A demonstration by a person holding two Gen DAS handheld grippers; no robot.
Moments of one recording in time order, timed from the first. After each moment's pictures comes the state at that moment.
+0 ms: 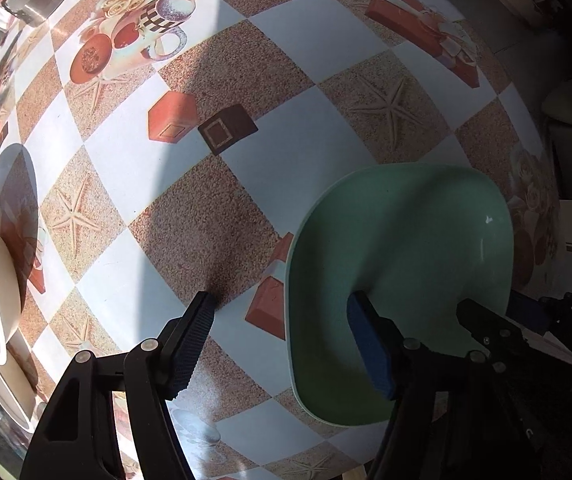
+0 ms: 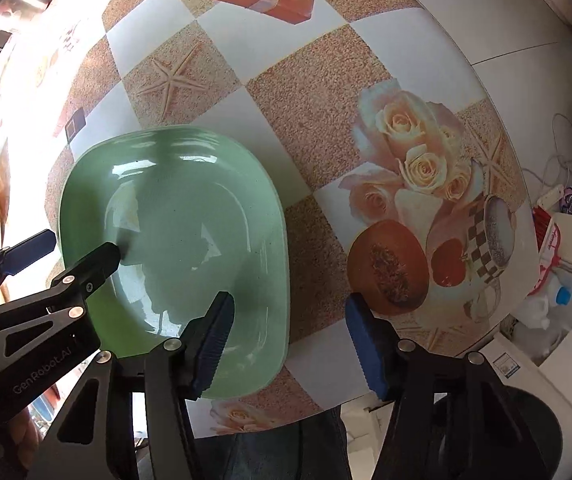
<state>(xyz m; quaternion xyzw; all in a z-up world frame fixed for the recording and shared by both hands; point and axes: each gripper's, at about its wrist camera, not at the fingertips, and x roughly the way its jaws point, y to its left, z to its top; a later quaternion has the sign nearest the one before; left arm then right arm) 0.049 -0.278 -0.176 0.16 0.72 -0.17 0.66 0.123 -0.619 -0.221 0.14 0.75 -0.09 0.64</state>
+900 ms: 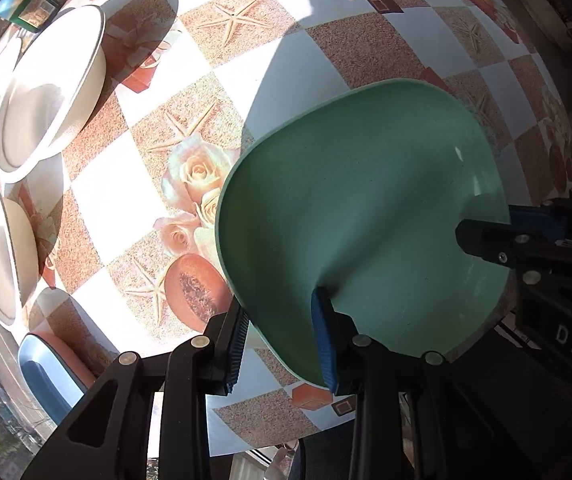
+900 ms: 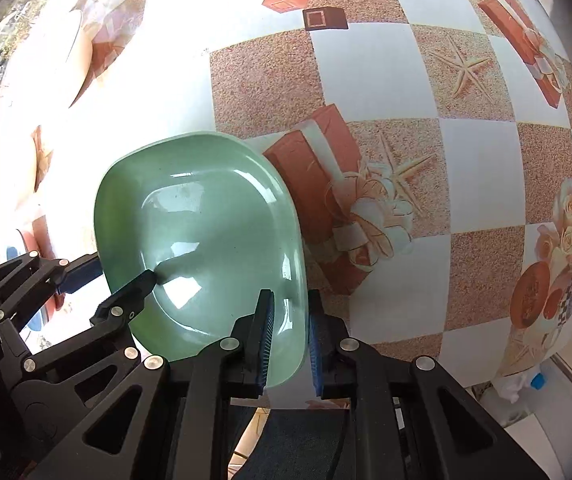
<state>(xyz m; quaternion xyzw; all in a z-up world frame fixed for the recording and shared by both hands) -0.028 -0.185 -0.159 0.11 0.74 -0.10 0.65 0.134 -0.406 -0.227 0.02 0.78 0.08 0.62</state>
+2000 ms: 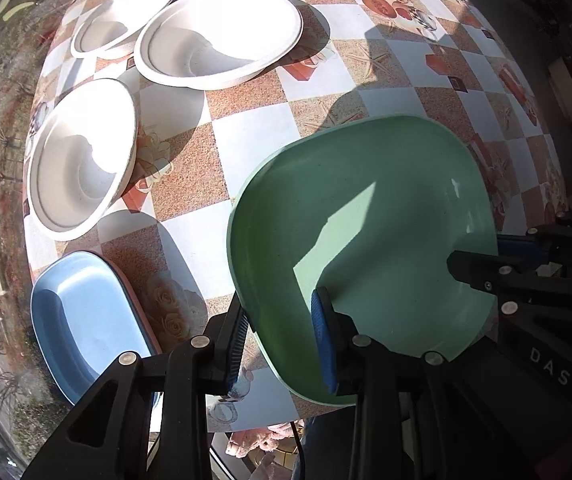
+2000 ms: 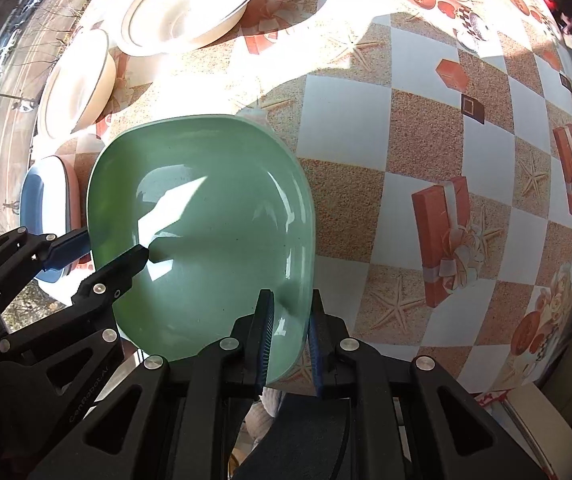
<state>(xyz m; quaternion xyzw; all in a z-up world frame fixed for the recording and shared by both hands) -0.083 -0.039 -0.127 0.02 0.70 -0.03 0.71 0.095 -0.165 -0.155 -0.10 0.75 0.15 0.63</state>
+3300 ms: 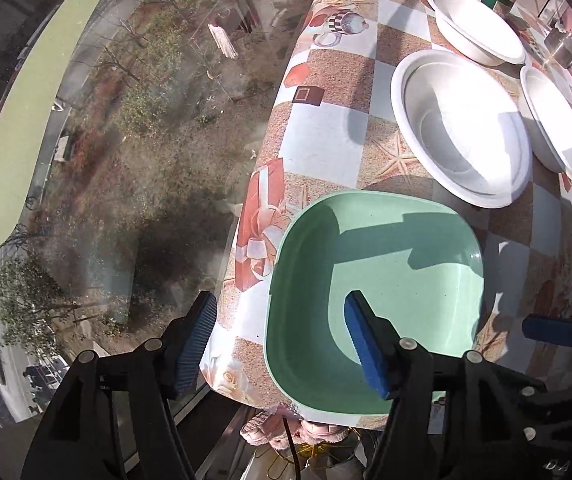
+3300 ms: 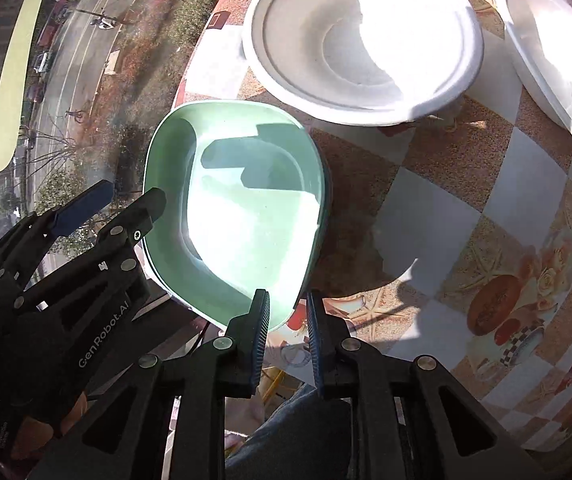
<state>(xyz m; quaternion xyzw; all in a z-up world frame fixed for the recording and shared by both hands) -0.134 0.176 -0.128 -0.09 0.68 0.22 0.70 0.009 0.180 -0.197 -0.12 0.78 0.31 0.53</state>
